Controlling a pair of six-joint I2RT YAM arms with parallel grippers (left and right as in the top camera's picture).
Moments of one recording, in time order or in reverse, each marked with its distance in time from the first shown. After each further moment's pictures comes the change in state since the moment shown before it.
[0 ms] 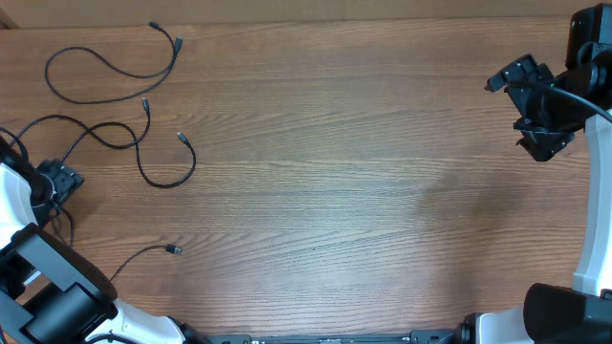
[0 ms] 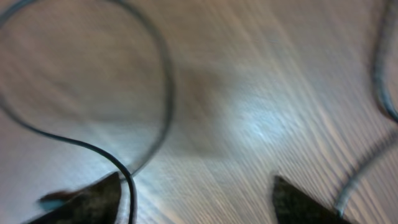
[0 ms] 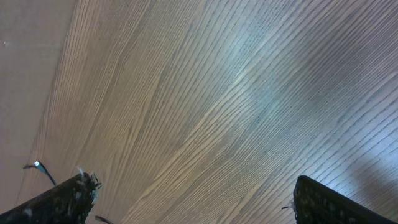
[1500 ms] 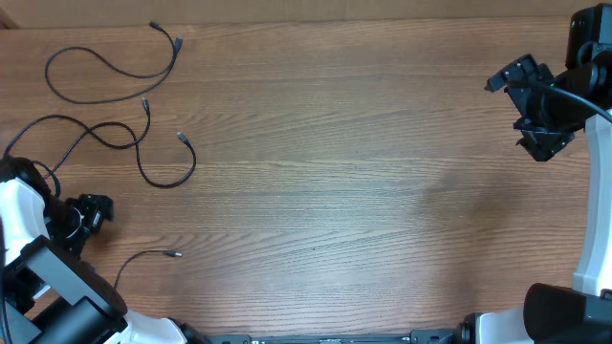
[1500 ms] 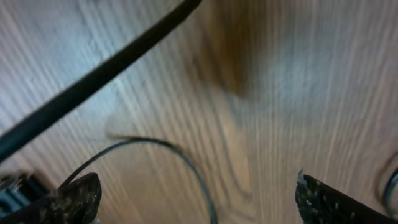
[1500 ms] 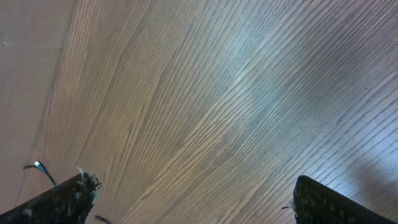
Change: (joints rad) left arm 0.000 -0.087 -0.150 -0.299 -0.008 -0.431; right arm 0.000 0.000 0.000 0.000 0.000 0.000
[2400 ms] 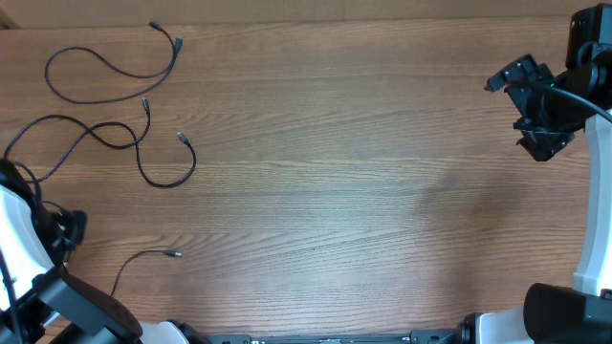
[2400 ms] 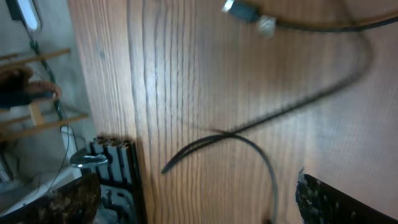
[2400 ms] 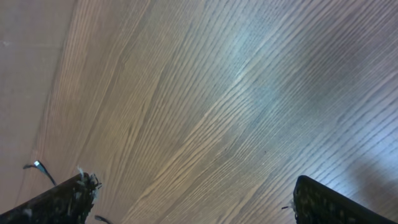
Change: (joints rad) left arm 0.029 -0.127 0.072 -0.222 -0.261 -0.169; right arm 0.000 0.000 0.000 0.001 0.000 0.000
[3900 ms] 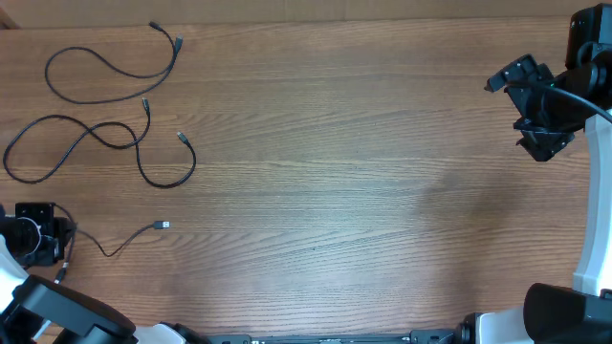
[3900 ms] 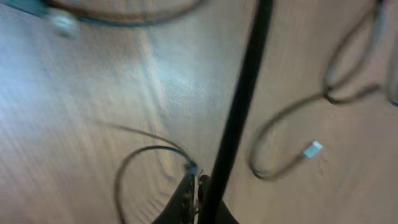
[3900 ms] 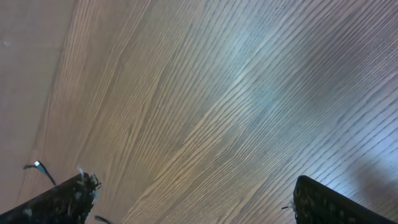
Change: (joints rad) left arm 0.210 0.002 -0.056 0.296 0.628 0.230; right arm 0.000 0.000 0.000 0.000 0.000 0.000
